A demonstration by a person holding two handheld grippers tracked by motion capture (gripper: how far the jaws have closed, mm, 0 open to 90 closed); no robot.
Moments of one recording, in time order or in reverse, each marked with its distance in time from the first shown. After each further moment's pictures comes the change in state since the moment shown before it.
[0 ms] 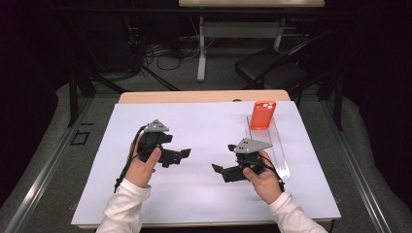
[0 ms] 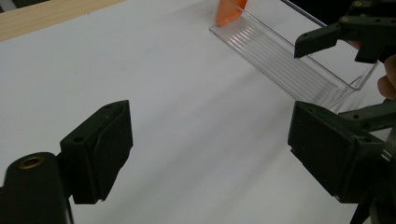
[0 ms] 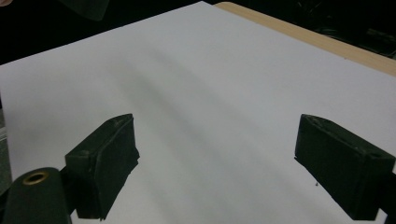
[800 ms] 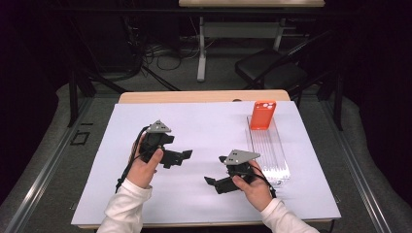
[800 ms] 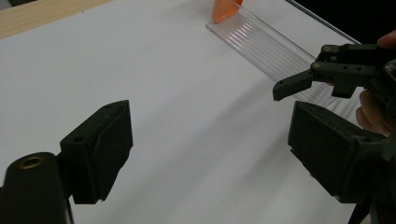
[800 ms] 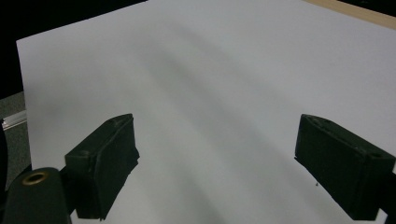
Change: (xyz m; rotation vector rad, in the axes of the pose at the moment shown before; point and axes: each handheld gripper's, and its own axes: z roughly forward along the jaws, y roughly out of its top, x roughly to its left) left arm -0.003 0.000 0.004 0.010 -0.004 0.011; right arm 0.018 -0.025 0.023 0.046 0.067 -0.012
